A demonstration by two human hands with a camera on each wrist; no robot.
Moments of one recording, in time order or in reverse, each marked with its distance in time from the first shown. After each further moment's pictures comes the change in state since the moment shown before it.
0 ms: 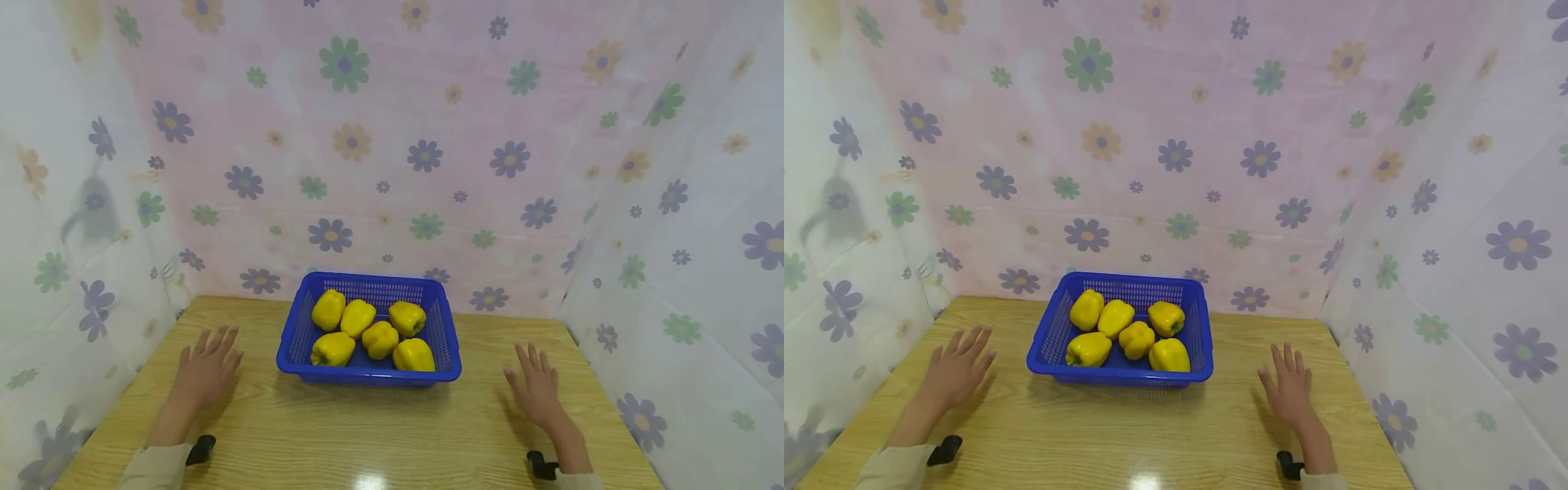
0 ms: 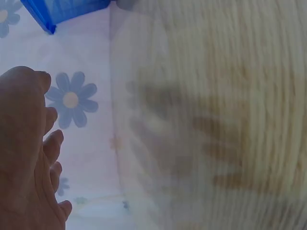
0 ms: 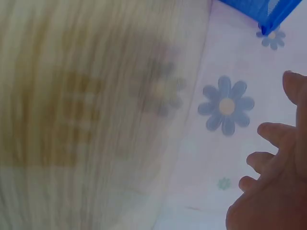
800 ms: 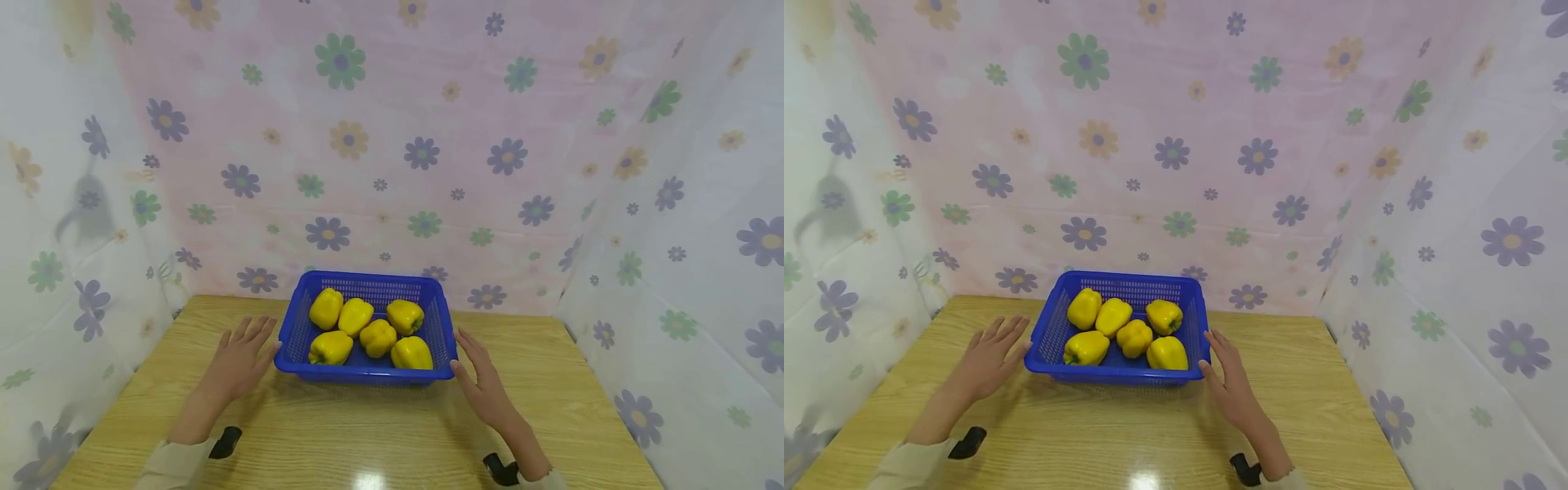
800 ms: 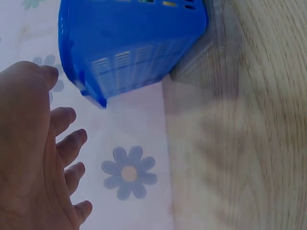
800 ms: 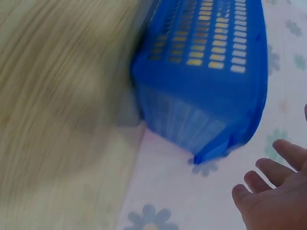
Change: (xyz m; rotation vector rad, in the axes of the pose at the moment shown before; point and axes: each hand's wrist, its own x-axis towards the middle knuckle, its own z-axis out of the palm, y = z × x) left_hand 0.012 0.077 -0.020 -0.047 0.020 0.150; right_hand 0.006 -0.107 0.037 0.289 0.054 -0.267
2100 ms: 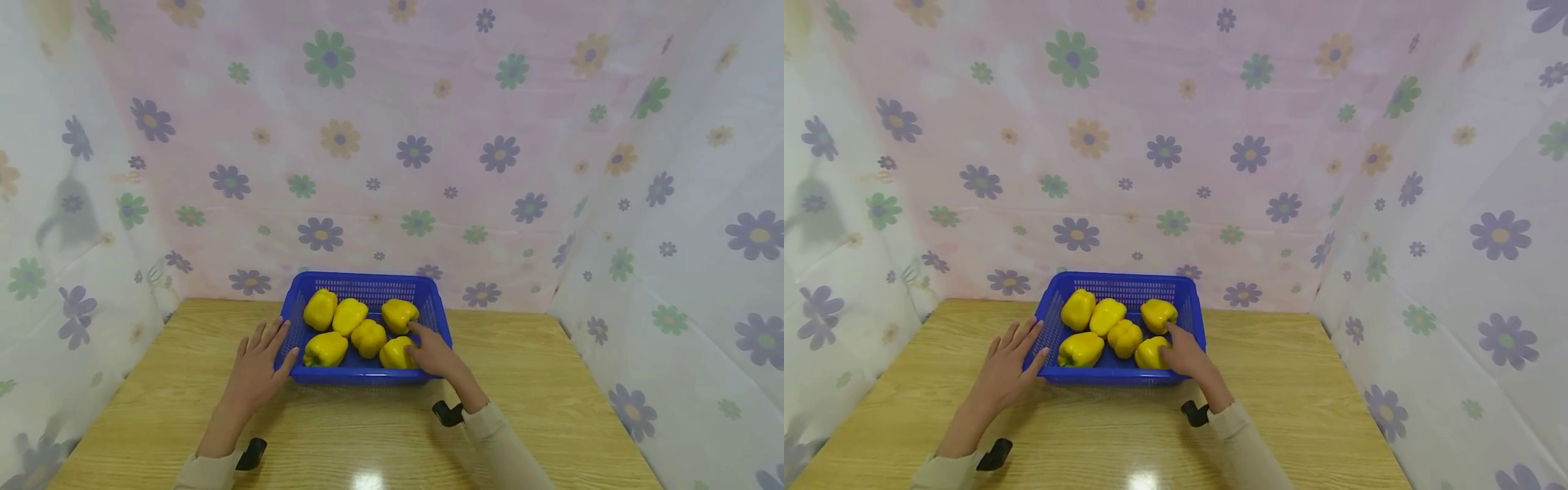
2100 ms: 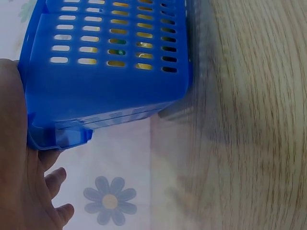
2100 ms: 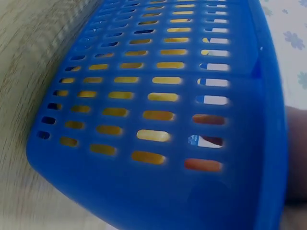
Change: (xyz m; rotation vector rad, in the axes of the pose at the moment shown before) left_hand 0.008 0.027 0.040 -0.071 0.140 0.004; right_hand 0.085 -0.025 0.044 -0.102 -0.374 0.306
